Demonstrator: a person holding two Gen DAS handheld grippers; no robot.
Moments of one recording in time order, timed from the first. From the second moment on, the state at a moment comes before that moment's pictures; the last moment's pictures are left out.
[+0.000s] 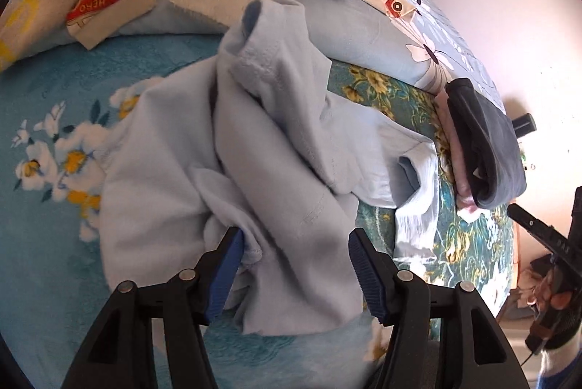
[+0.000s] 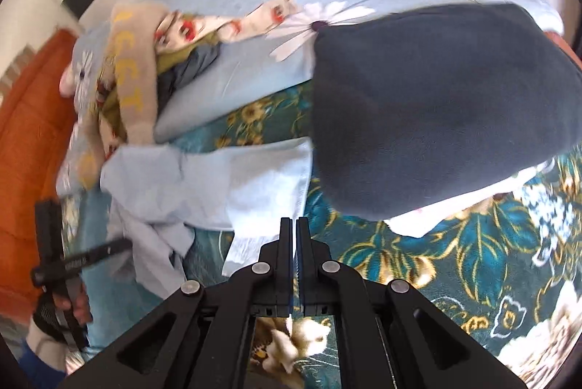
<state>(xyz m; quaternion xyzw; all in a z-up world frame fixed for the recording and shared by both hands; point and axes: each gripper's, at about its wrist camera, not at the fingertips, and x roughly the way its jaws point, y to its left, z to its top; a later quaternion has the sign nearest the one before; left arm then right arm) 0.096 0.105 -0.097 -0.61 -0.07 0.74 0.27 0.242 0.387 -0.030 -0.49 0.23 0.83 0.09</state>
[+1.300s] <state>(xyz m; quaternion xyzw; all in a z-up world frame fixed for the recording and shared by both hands) 0.115 -0.039 -0.057 -0.54 -0.21 0.79 0.22 0.054 0.206 -0.071 -0.56 0.03 0.83 -0.04</state>
